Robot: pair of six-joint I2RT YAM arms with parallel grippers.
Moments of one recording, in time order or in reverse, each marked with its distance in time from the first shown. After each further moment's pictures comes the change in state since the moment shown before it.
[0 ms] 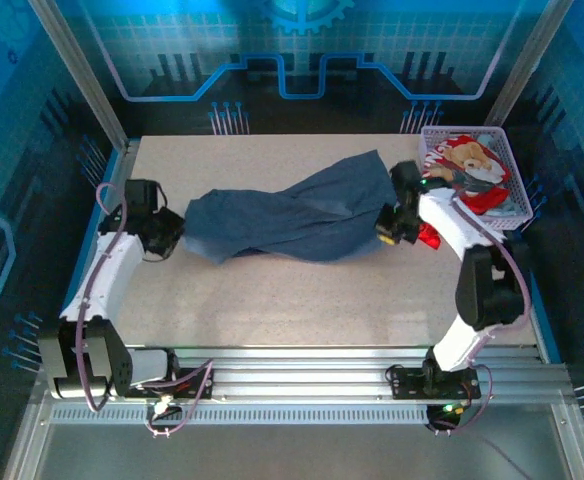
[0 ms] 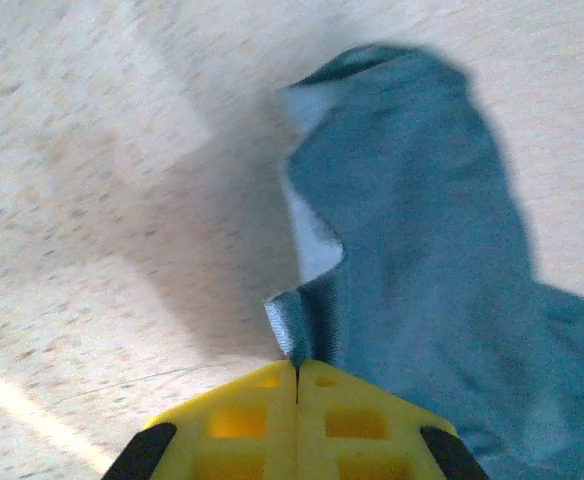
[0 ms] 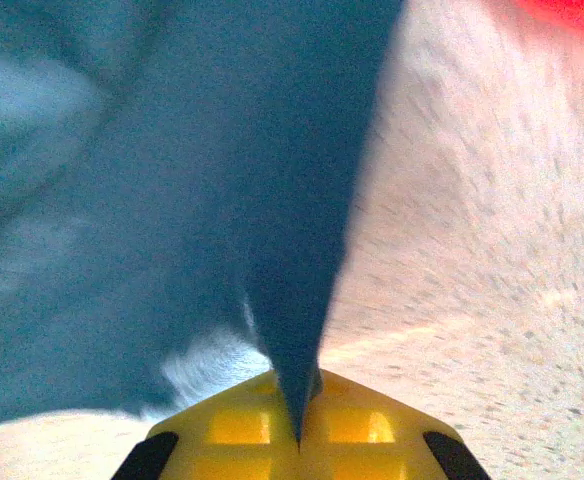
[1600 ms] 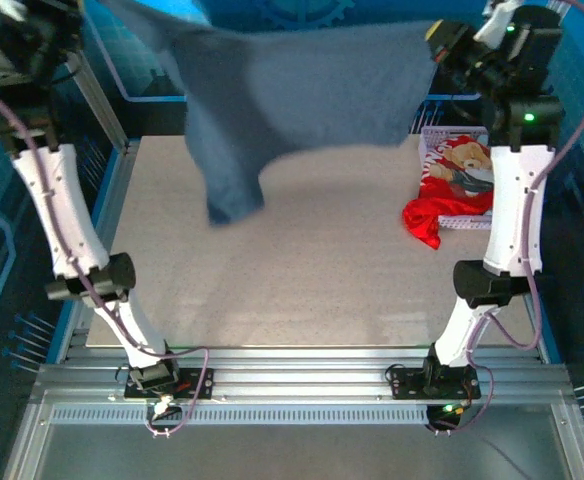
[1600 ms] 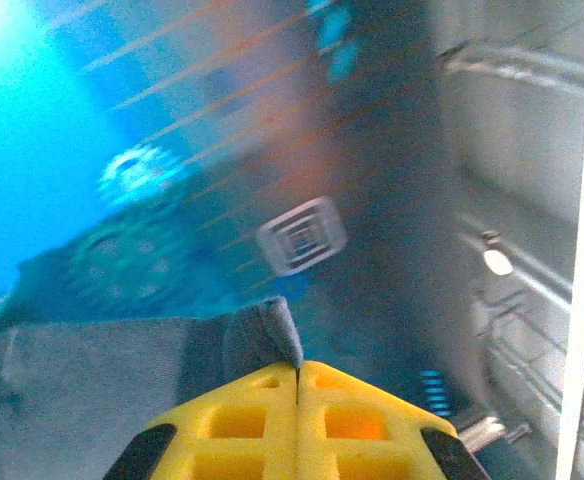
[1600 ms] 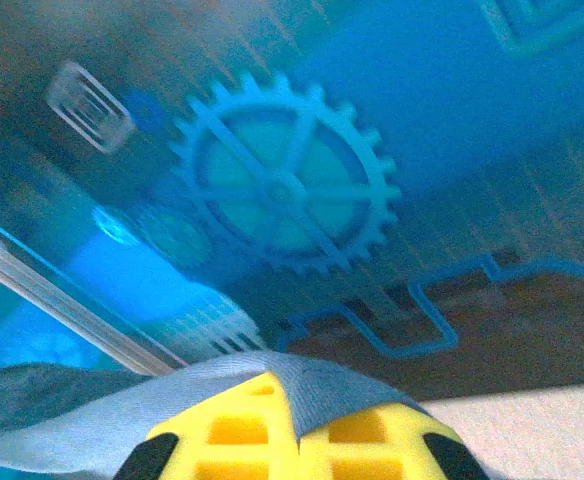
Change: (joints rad) left arm 0.240 0.574 1.637 0.321 0.352 -0.298; right arm -0.184 0.194 1.297 0.137 -0.266 0.013
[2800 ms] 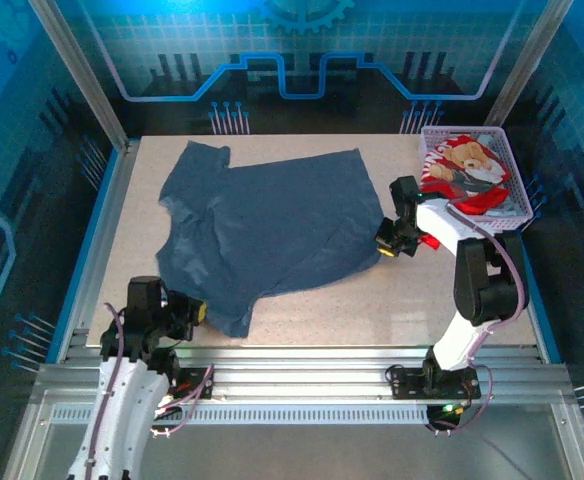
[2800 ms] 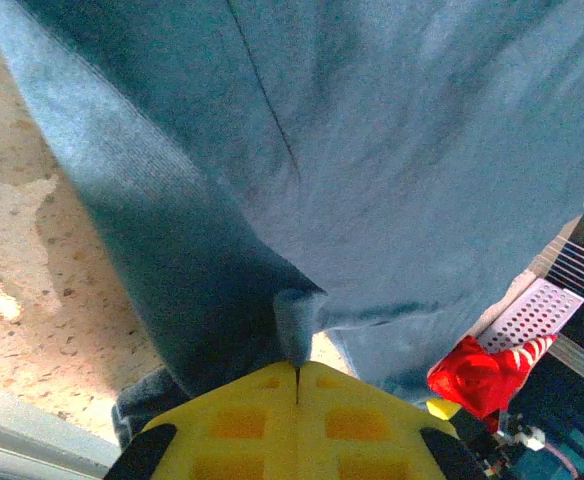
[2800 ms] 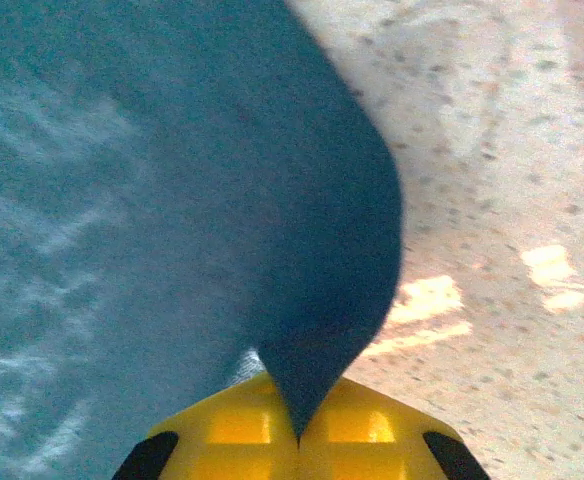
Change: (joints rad) left arm -0.312 -1.423 -2.337 -0.429 -0.053 -0.134; right arm 0.157 -0.129 -1.500 -0.018 0.262 -0.019
